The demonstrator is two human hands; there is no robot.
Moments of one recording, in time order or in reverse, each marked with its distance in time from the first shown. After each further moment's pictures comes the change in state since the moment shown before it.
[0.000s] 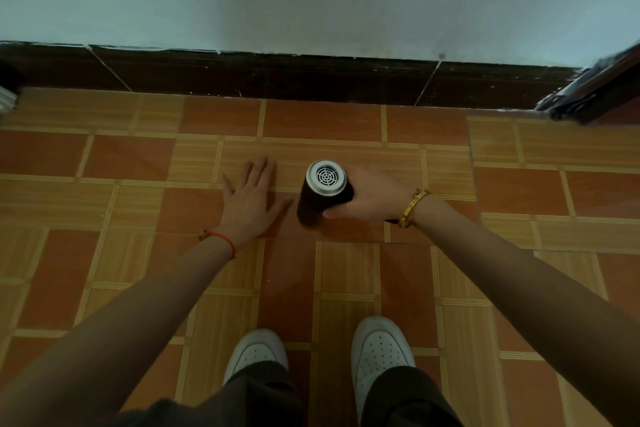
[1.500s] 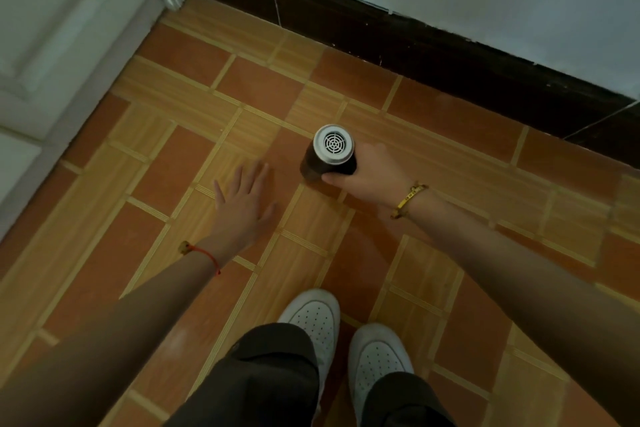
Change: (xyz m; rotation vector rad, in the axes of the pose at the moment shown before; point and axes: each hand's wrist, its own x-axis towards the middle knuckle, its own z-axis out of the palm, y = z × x) left_hand -0.152 -0.112 0.001 -0.137 -0.004 -0.410; right_hand 0.089 -0.112 0.084 0.037 -0.003 -0.212
